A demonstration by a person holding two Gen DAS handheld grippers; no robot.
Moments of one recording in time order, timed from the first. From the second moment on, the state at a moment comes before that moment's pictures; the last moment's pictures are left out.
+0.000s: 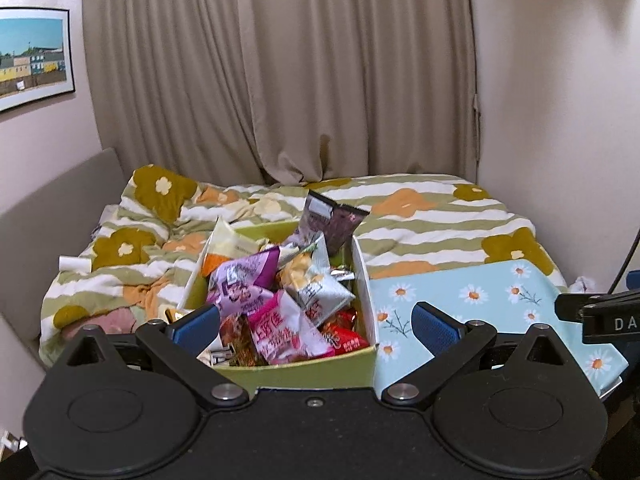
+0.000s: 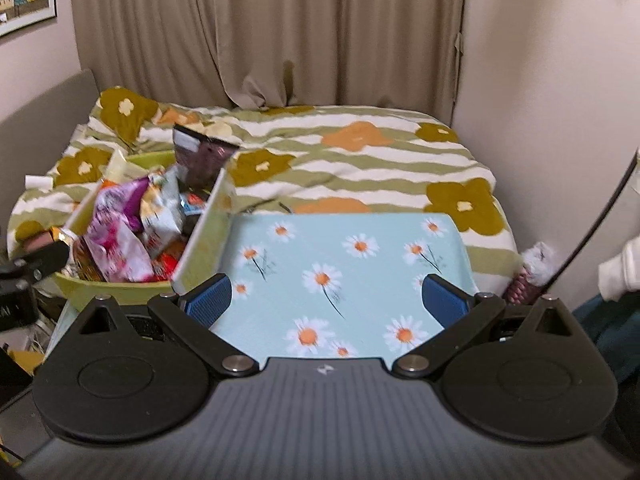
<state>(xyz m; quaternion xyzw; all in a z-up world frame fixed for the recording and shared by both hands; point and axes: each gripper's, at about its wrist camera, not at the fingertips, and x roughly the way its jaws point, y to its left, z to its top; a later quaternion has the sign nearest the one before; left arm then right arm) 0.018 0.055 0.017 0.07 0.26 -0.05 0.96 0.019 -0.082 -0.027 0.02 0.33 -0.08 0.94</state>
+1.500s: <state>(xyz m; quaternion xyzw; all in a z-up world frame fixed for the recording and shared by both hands) 0.011 0.050 0.014 0.06 0.28 -0.03 0.96 0.008 -0.098 -0.035 0.05 0.34 -0.08 0.94</state>
